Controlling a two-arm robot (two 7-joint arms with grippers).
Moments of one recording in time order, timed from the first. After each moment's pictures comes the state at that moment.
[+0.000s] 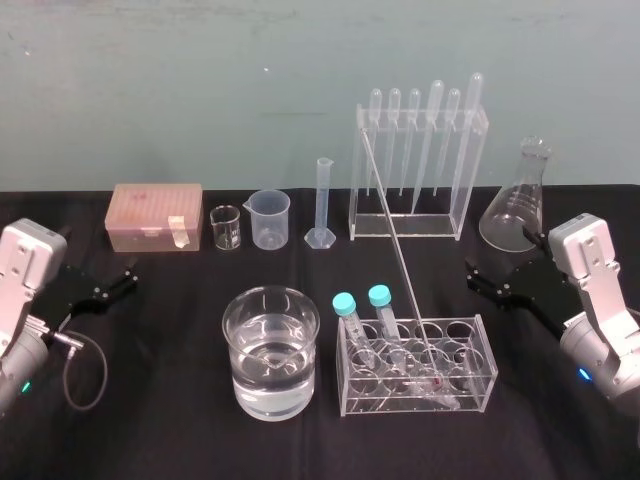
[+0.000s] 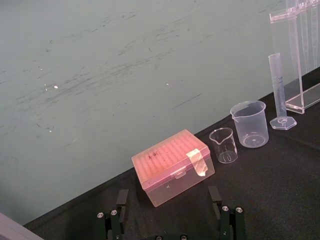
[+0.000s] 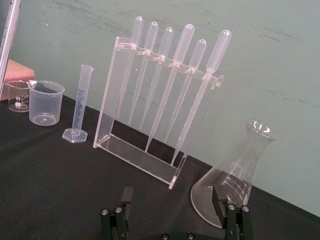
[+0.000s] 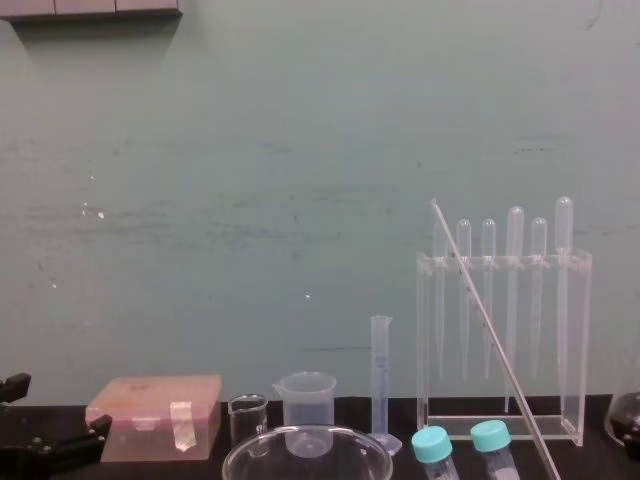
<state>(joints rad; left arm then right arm) -0.20 0.60 0.45 -1.41 -0.25 -0.12 0.03 0.20 0.60 -0.45 -1.41 0.25 -0.12 -0.03</state>
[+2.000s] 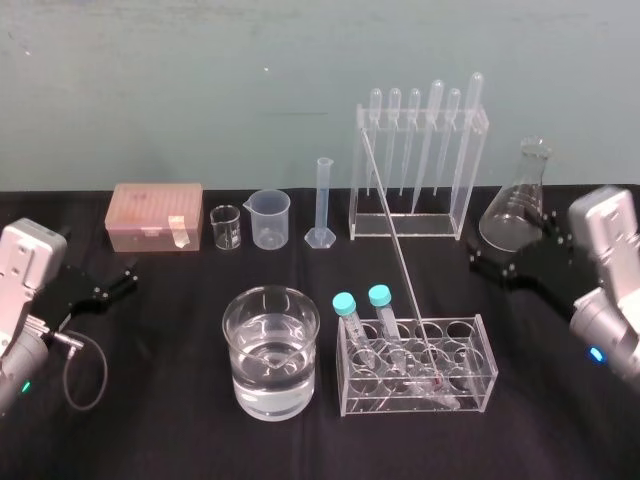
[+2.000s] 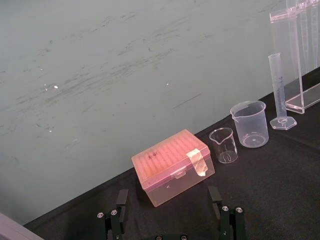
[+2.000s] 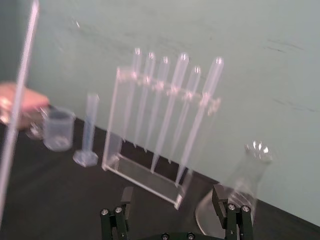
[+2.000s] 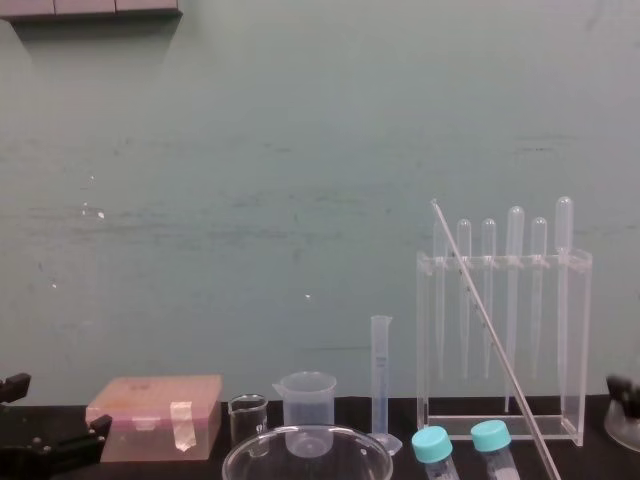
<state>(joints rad) -0.20 0.60 0.45 -1.41 -0.25 -0.12 0.03 0.20 0.62 -0.39 -1.47 0.34 -0.09 0.07</state>
